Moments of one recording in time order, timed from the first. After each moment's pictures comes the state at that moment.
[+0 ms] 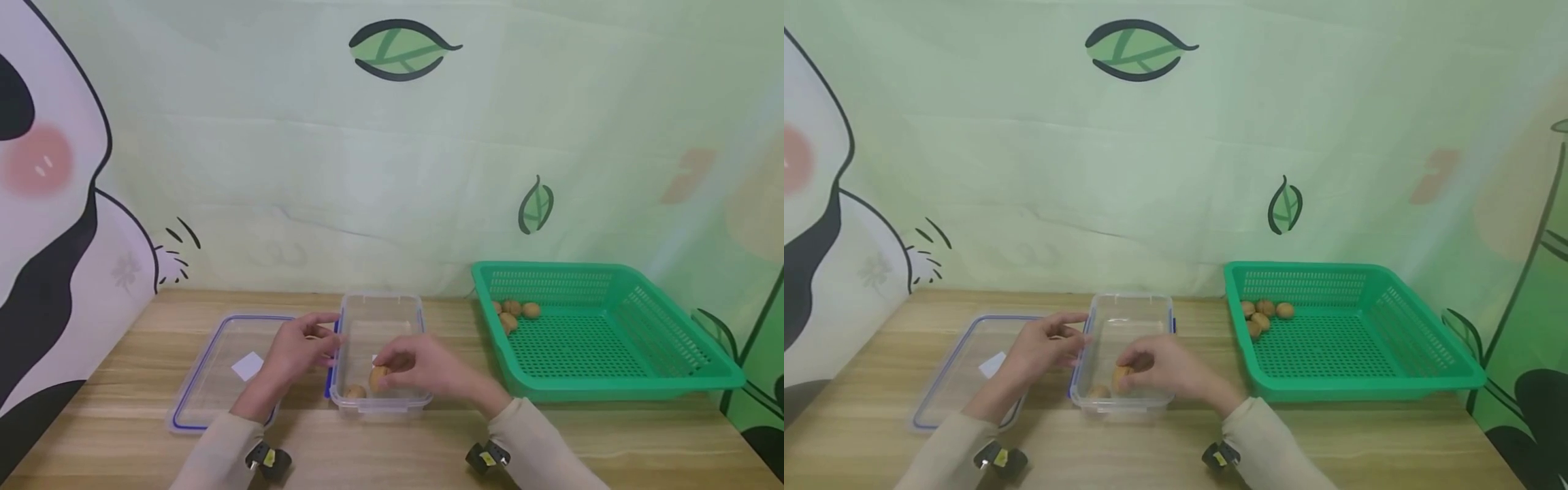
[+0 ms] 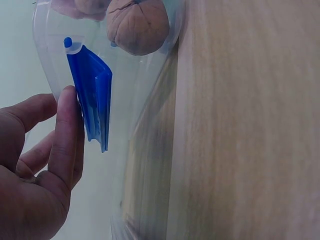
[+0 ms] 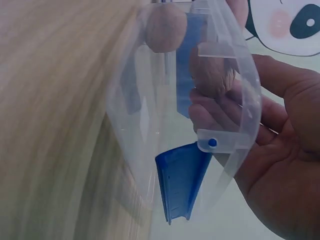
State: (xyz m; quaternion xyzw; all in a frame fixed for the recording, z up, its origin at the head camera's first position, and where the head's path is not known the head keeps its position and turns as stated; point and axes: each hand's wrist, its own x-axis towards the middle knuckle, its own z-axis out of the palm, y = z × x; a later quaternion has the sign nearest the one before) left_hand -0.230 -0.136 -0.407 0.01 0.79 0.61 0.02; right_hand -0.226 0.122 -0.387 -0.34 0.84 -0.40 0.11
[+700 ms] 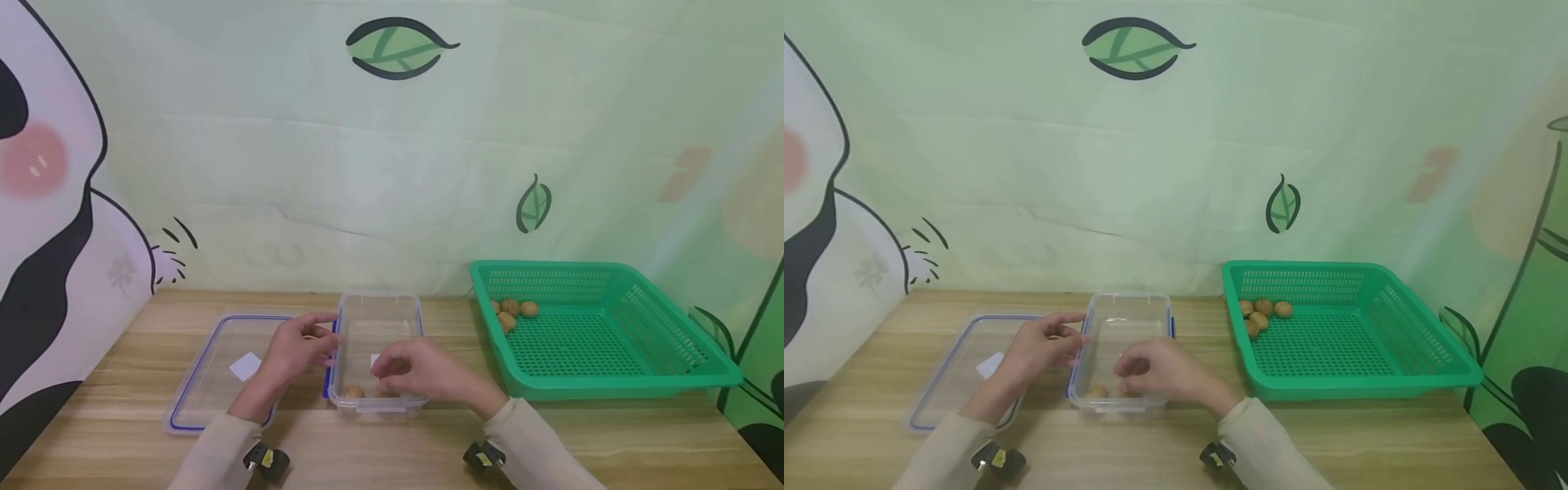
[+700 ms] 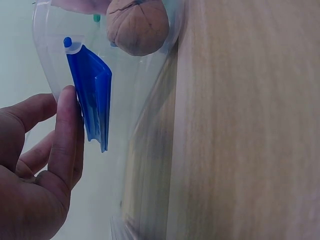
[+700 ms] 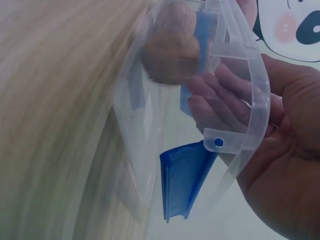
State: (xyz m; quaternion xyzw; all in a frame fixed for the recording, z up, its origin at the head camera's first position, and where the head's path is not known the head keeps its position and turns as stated) left_hand -0.232 -0.136 -0.409 0.01 0.79 0.61 0.01; right_hand -0.222 0.119 -0.385 -0.34 0.86 -0.35 0.13
